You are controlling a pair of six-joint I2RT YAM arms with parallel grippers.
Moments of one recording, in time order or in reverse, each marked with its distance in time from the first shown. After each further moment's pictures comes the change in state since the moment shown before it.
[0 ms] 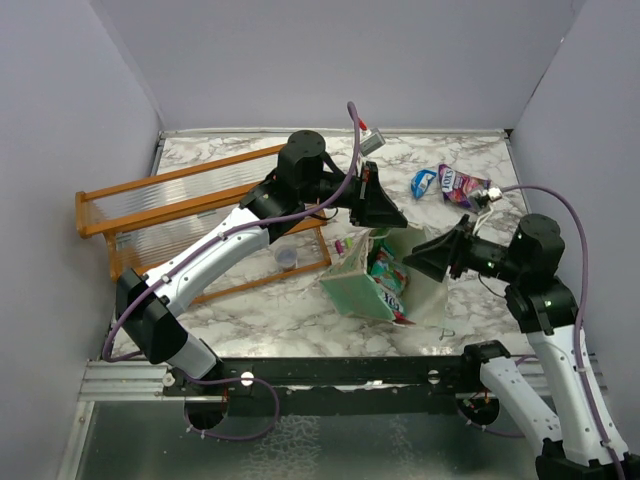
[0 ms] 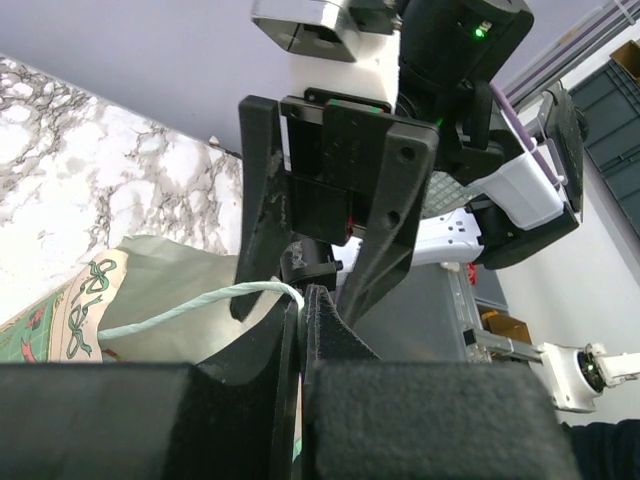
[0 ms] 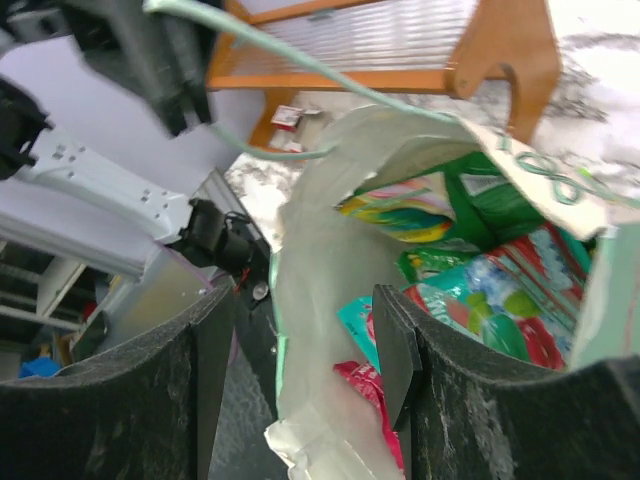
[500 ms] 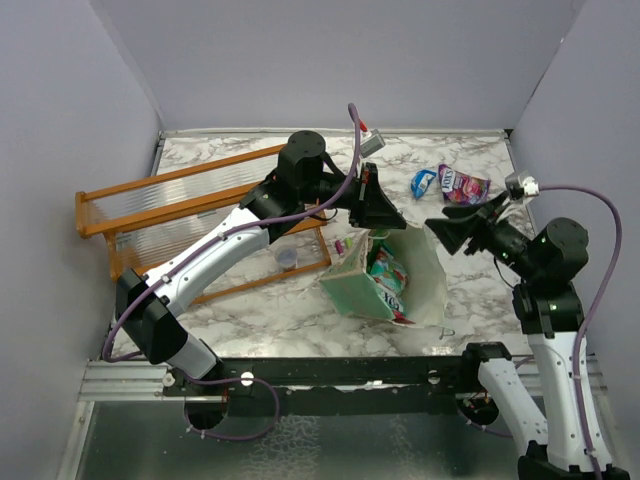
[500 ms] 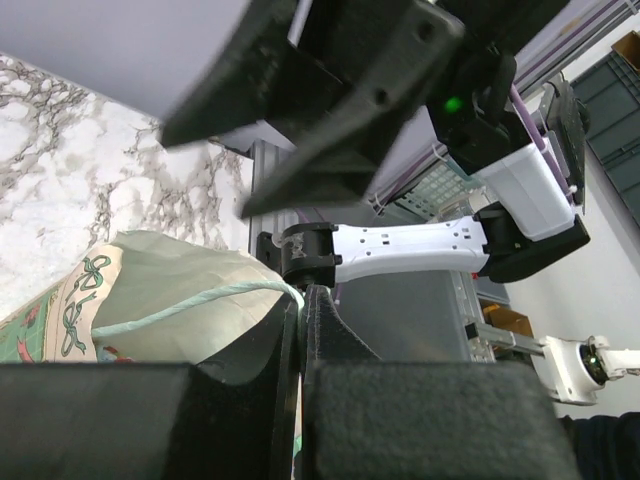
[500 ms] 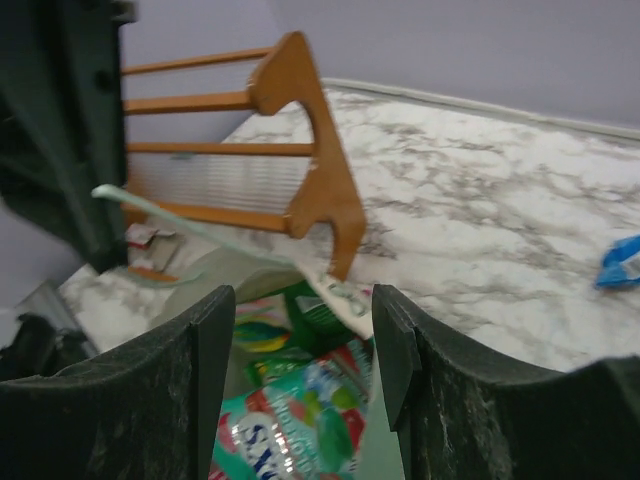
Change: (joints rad) left arm 0.001 0.000 -0.003 -0.010 0.008 0.015; right arm -0.144 0.062 0.064 0.182 0.279 -0.185
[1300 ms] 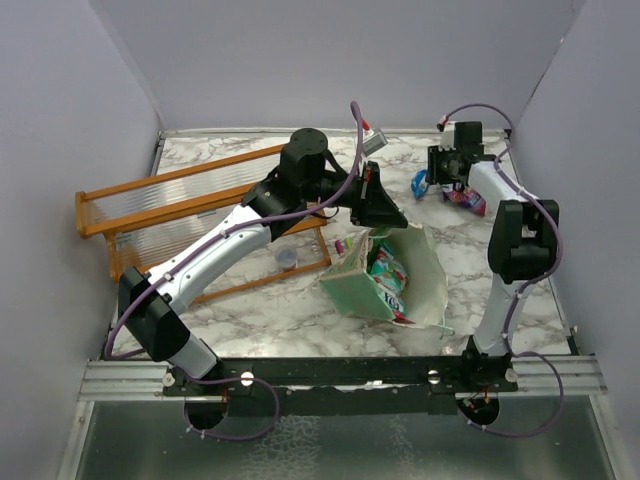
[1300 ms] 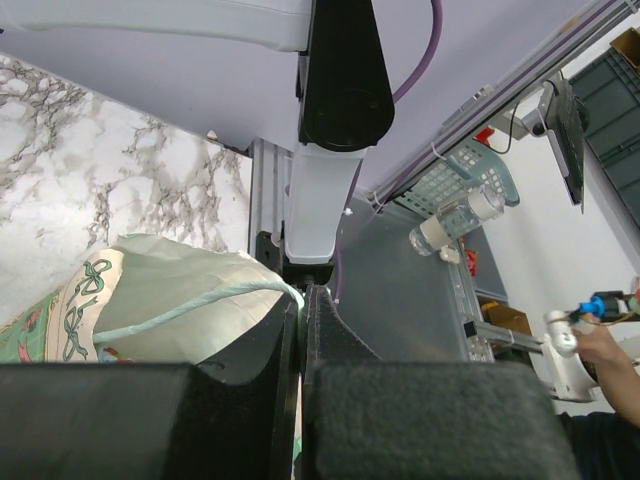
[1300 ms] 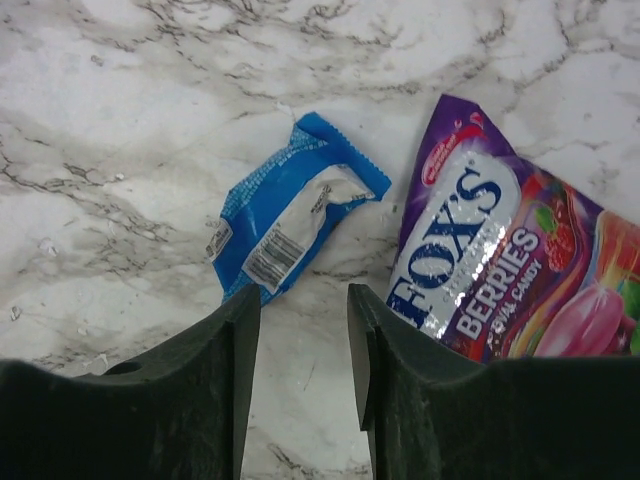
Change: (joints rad) left arm 0.000 0.017 0.026 -0.015 0.008 0.001; right arm 0.001 1.347 0.677 -0.097 0.480 -0.379
